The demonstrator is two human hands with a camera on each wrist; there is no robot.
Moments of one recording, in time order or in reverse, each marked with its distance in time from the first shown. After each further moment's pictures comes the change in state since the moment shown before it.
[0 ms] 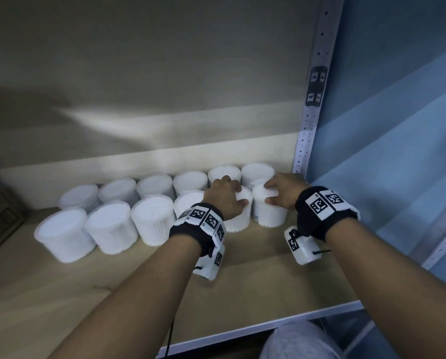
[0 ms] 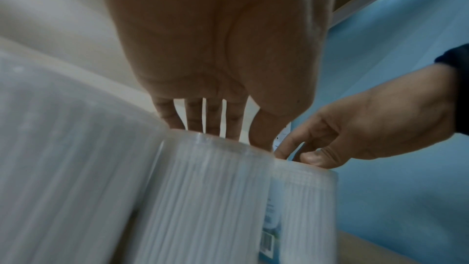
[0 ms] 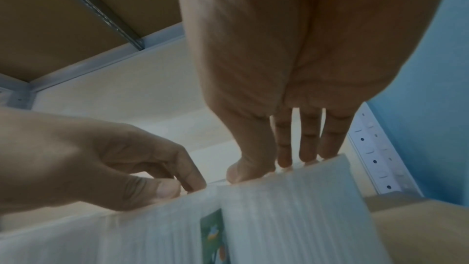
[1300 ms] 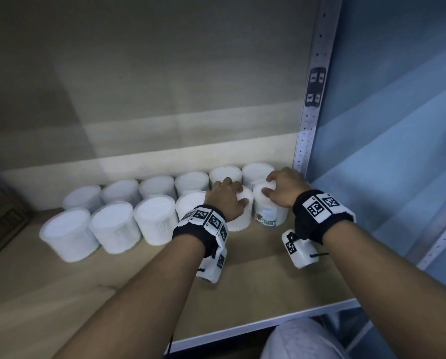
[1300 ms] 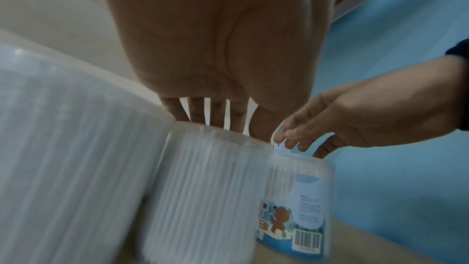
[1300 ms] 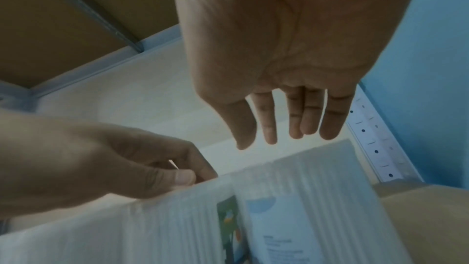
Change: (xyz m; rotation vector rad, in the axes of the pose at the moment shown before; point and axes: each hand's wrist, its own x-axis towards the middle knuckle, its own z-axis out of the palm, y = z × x) left_hand -0.005 0.001 0.002 0.062 -0.005 -0.010; right_hand -0.011 -0.012 -0.002 0.148 0.093 0.090
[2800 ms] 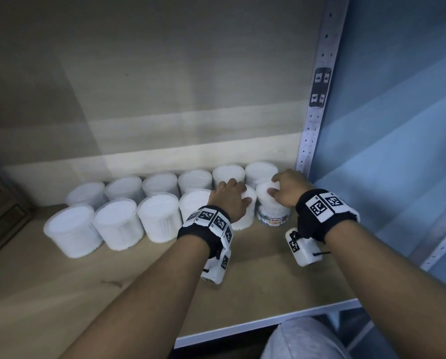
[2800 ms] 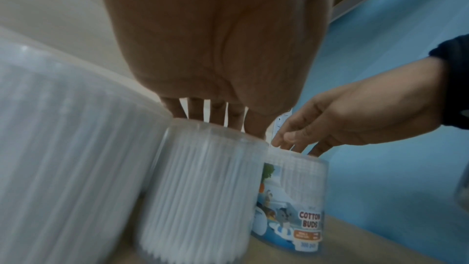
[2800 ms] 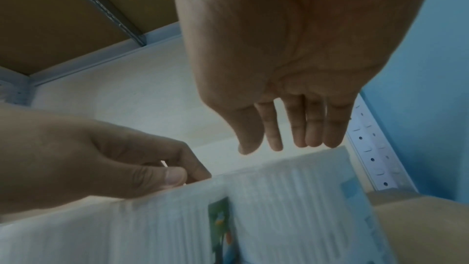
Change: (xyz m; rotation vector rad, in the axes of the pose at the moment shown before) left_hand -0.004 0.003 0.002 0.027 -0.020 0.008; right_hand 0.018 0.009 0.011 -0.087 0.015 -0.035
